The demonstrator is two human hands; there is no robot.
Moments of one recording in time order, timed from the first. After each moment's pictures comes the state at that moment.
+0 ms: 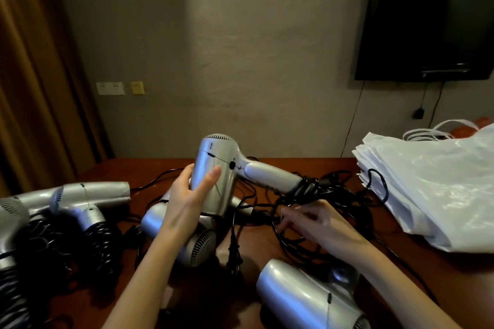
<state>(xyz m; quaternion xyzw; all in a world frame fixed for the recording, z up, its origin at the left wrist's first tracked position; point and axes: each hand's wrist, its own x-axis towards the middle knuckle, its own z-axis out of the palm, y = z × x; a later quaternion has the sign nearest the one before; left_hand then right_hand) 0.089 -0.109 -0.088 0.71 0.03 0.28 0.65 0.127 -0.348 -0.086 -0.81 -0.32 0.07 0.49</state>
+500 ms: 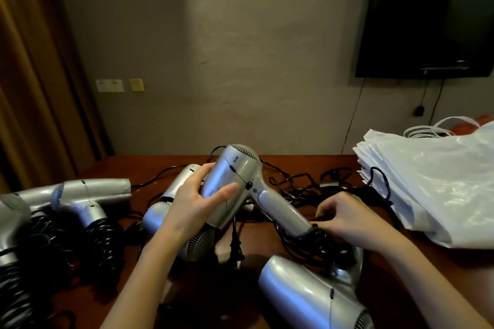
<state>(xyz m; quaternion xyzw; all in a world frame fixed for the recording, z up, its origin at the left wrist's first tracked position) 0.085 -0.106 -0.091 0.81 -0.02 0.24 0.53 0.153 -0.378 -0.083 -0.91 -0.27 0.03 0.30</state>
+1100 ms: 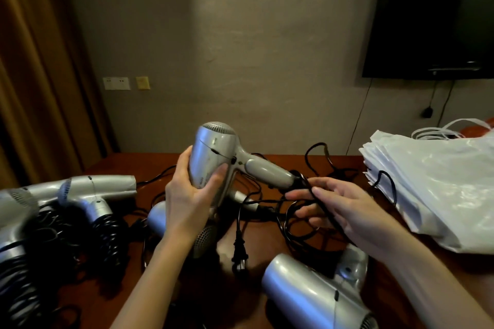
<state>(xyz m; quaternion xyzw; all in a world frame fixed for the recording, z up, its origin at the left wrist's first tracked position) 0.081 -0.112 -0.089 0.77 0.06 0.43 0.47 0.115 -0.354 -0.056 -0.62 -0.20 0.19 0.74</state>
